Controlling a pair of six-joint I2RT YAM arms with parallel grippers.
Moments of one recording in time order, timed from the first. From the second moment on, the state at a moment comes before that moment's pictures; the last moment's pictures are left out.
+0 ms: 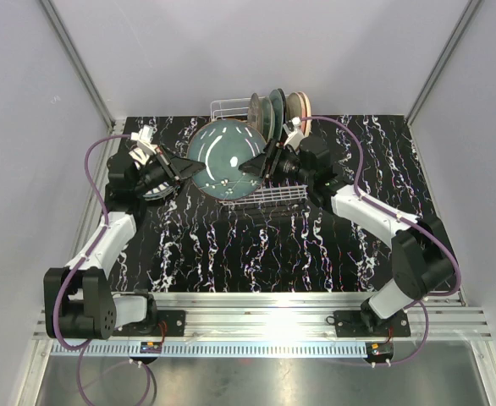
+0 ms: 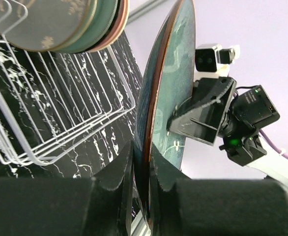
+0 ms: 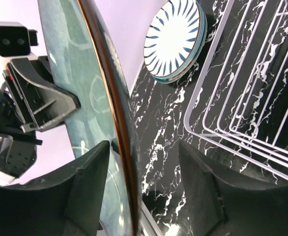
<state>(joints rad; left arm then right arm) -0.01 1.24 0.77 0.42 0.85 -0.99 0.55 1.58 1.11 0.26 -0.43 0.85</state>
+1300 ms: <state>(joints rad) -0.05 1.13 0.92 -0.17 0.40 -0.56 0.52 1.69 1.51 -0.11 -0.18 0.69</state>
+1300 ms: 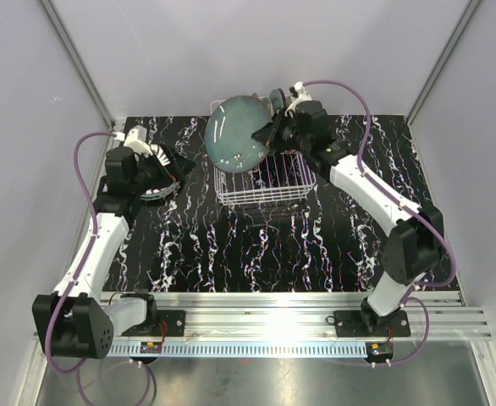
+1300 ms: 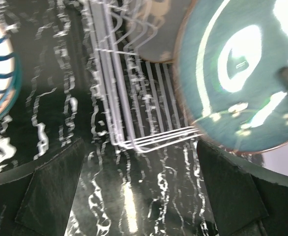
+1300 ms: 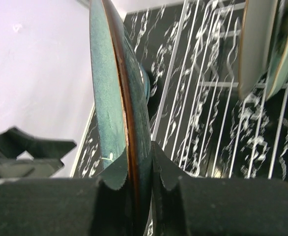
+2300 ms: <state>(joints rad) -0.05 1.13 0.93 -0.29 0.26 -0.52 0.75 2.27 2.32 -0.44 0.67 0.13</state>
